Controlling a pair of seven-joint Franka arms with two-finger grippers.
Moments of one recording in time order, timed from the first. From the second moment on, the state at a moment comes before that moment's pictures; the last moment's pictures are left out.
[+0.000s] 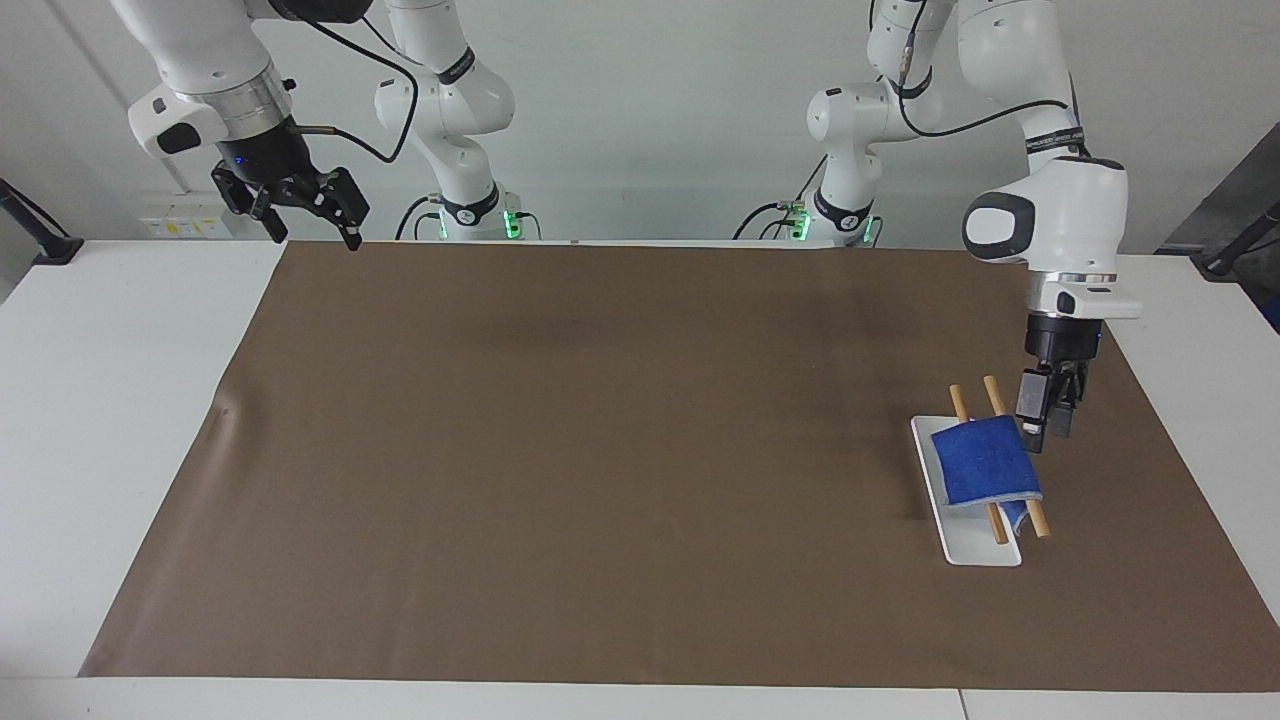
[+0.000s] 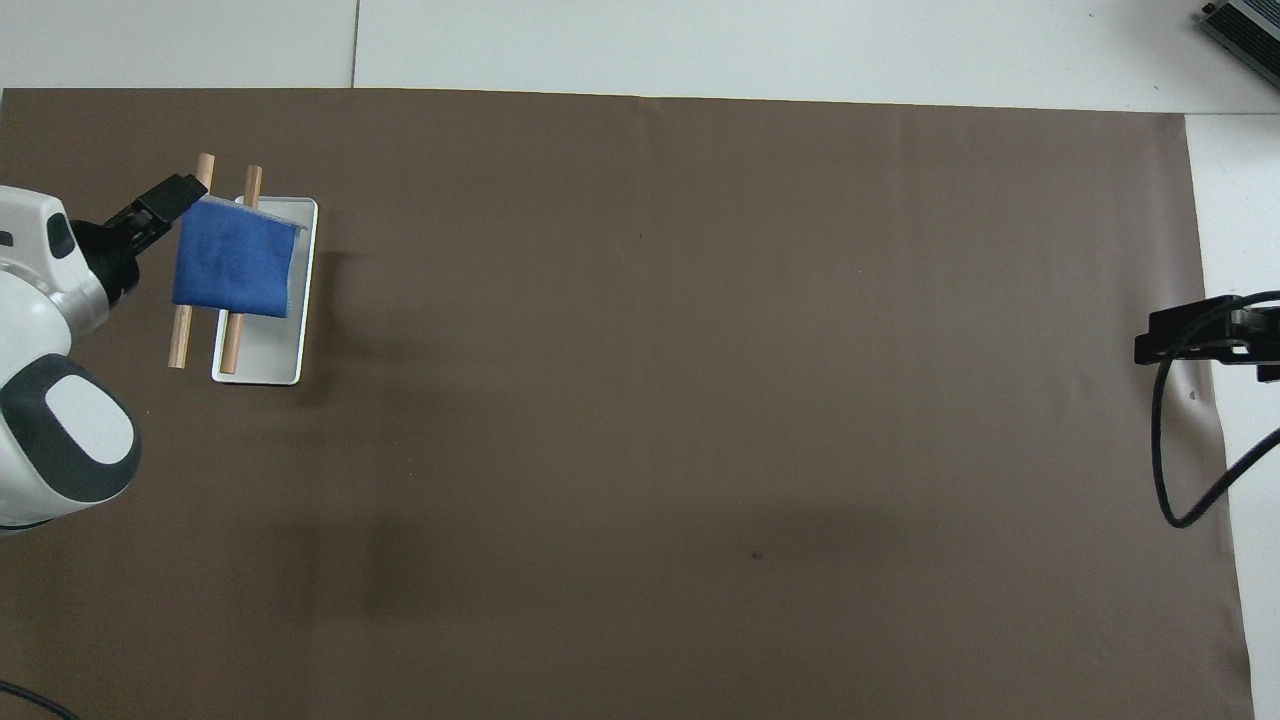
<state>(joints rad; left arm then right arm) 0.00 0.06 -0.05 -2.17 -0.33 2.98 -0.22 0.08 -0.07 -0.12 -1.57 0.00 1.50 0.12</state>
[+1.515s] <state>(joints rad) -0.12 -0.01 -0.03 -1.52 0.01 1.67 -0.02 0.08 -0.07 -0.11 -1.57 -0.03 1.49 0.08</state>
